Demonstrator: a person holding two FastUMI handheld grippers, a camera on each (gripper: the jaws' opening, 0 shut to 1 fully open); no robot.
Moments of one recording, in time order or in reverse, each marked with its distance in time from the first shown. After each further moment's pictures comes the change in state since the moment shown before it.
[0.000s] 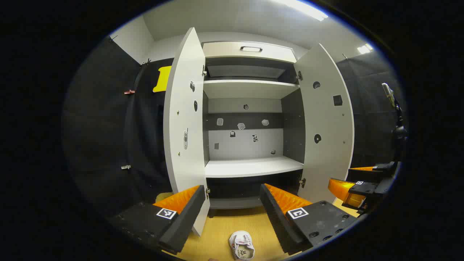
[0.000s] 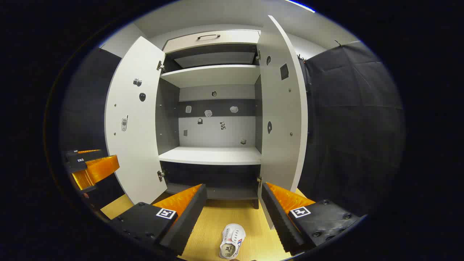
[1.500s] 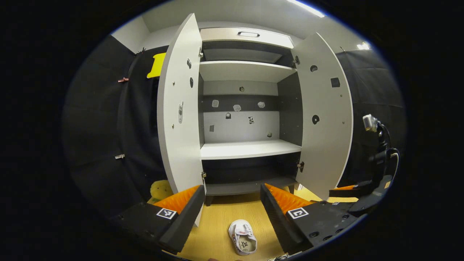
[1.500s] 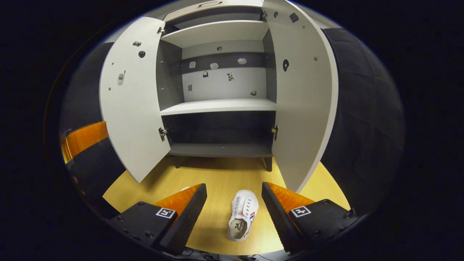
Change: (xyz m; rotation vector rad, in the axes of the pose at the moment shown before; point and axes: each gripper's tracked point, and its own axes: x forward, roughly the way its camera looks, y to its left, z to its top) left arm 0.004 0.005 -0.060 -0.005 0.131 -0.058; right arm 0.016 0.029 -0.152 0.029 0.364 0.063
